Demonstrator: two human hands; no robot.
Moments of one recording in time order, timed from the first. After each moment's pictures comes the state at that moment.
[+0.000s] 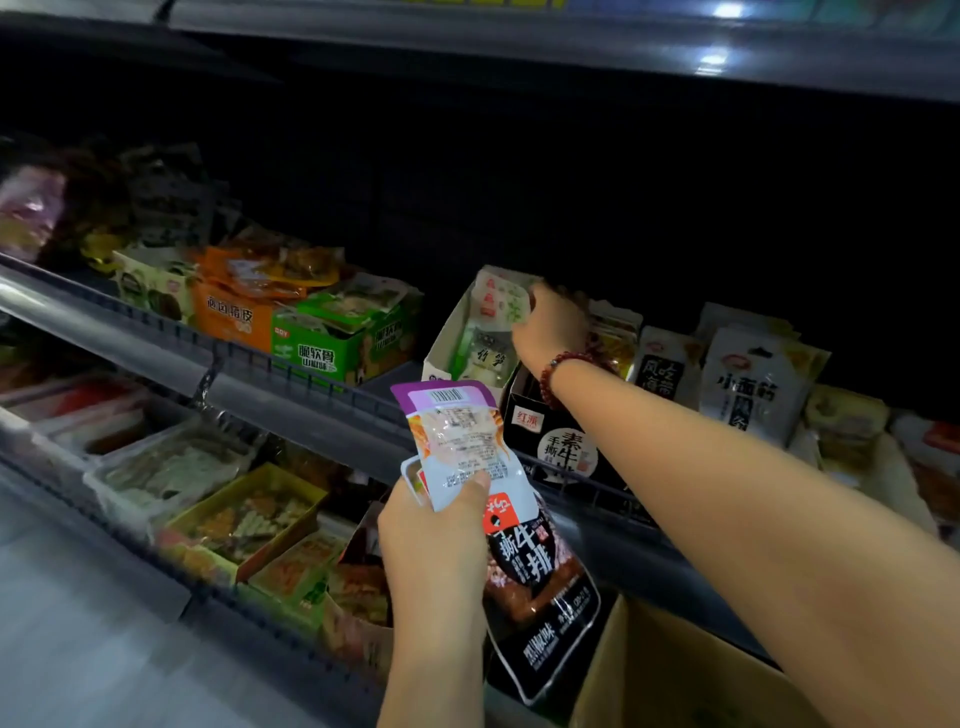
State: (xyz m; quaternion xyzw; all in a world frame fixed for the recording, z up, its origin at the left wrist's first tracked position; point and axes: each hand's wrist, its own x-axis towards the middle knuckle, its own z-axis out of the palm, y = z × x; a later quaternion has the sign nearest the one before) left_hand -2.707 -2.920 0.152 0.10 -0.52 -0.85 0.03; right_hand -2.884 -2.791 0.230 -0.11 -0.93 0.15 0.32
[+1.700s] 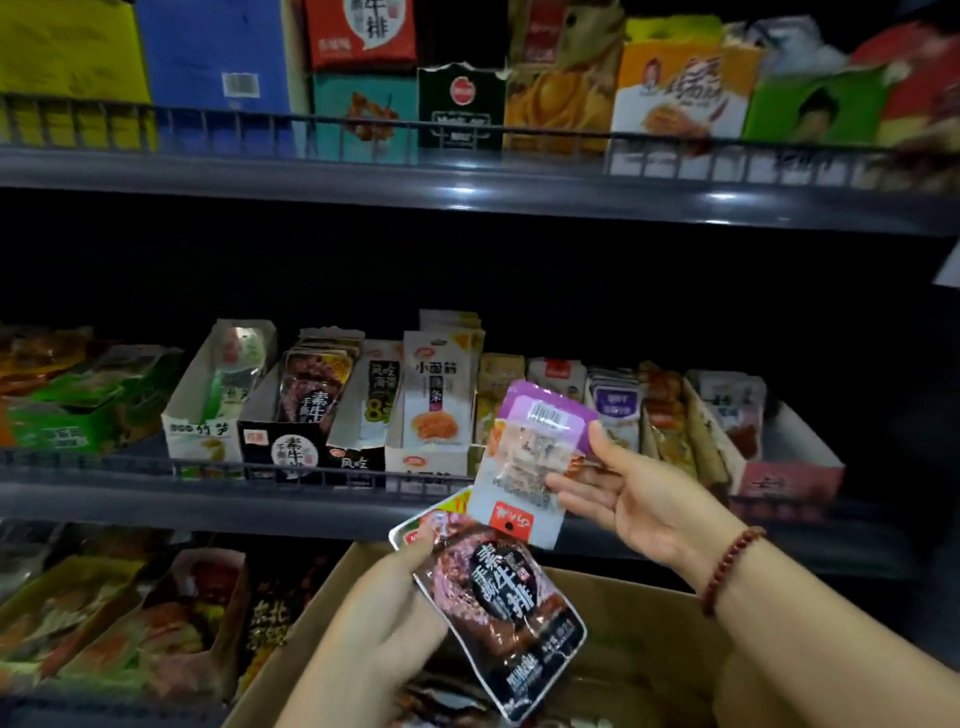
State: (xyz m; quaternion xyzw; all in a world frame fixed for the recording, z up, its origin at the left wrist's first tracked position) left_hand -2.544 -2.794 0.189 0.03 -0.38 -0.82 -0.42; right_hand -2.463 -2.614 0.247 -0.22 -0.53 0.80 0.18
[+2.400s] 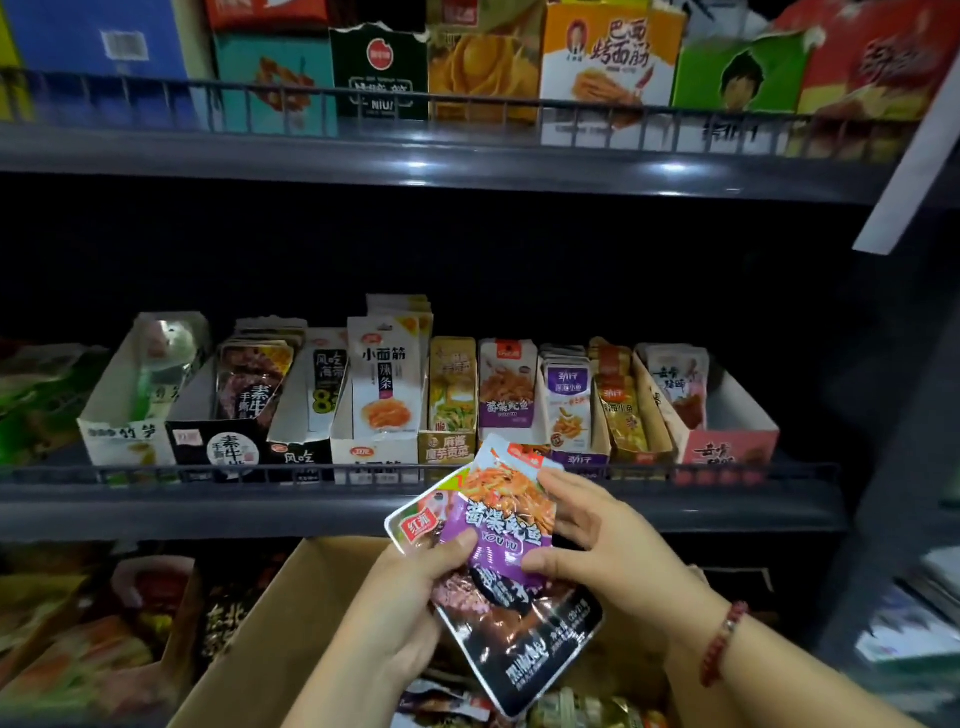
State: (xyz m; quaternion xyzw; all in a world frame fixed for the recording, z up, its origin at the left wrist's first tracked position) left_hand -2.522 -2.754 0.176 -0.09 -0.47 -0.79 -0.39; right_hand -2.419 -2.597 0.191 -0.13 -0.82 0.53 0.15
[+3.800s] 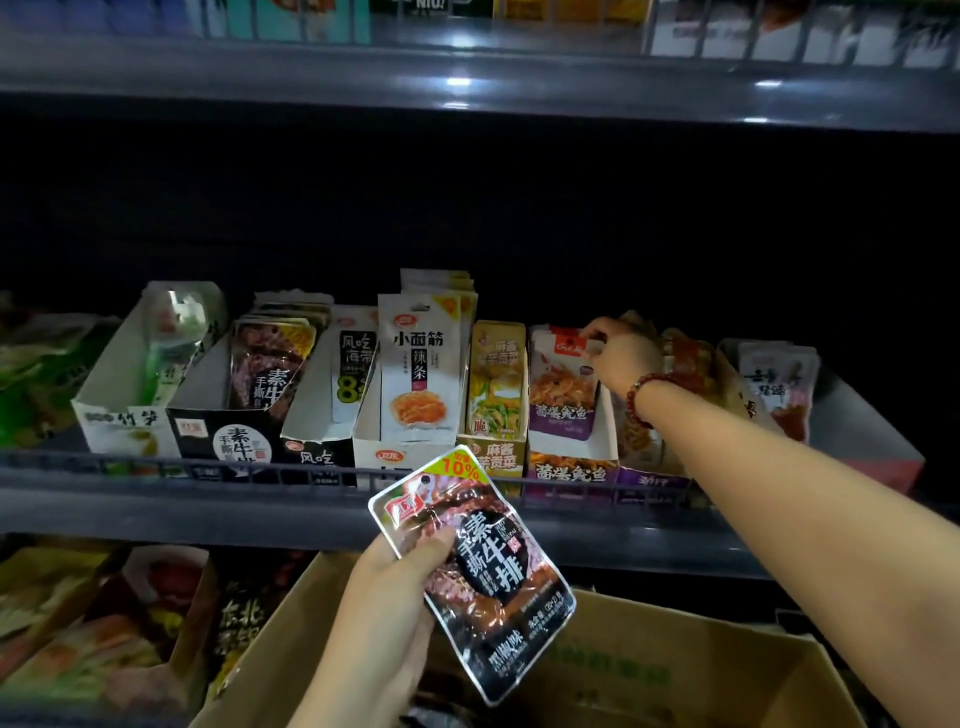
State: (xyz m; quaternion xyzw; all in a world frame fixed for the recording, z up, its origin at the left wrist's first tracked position) left_hand -2.577 -2.748 0.159 -0.06 -0.53 -0.80 -0.27; right_hand -2.636 -2.438 0.224 -0.30 -0.90 0.10 0.30
